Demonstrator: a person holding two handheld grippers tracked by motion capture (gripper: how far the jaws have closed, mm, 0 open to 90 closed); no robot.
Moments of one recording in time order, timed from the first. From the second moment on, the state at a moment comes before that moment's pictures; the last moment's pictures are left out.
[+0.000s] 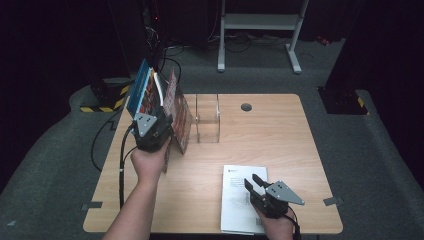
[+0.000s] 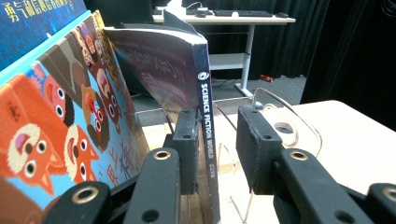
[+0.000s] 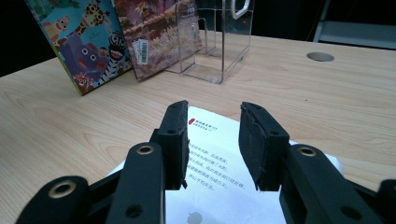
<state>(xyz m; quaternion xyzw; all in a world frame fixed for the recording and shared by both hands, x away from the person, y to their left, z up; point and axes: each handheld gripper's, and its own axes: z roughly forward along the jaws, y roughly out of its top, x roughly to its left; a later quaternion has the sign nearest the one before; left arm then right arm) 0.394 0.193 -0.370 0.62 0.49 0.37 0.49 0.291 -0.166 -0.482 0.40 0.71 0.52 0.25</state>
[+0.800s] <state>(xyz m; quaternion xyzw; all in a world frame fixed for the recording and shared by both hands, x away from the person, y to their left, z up) 0.385 0.194 -0.378 0.62 0.48 0.38 0.49 0.291 -0.165 -0.482 0.40 0.71 0.52 0.25</state>
